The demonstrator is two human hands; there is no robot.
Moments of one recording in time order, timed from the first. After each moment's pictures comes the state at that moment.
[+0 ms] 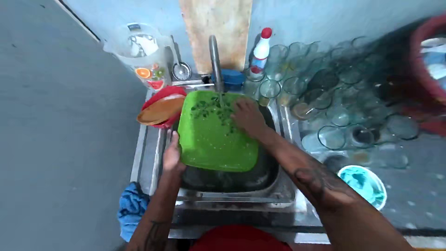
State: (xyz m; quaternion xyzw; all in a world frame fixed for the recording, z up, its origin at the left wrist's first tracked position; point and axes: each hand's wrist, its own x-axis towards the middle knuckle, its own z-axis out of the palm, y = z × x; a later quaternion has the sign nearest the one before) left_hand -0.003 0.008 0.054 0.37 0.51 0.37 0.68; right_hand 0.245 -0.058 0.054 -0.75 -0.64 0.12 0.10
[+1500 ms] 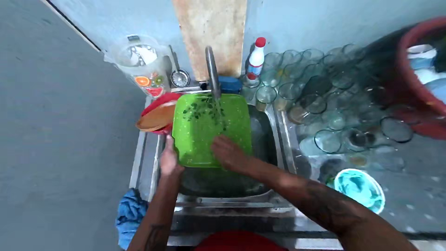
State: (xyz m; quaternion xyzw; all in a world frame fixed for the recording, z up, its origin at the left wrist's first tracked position) left_hand -0.001 0.016 0.051 0.36 0.49 0.42 0.67; right_hand 0.176 -0.085 0.056 -0.63 -0.72 0.22 0.19
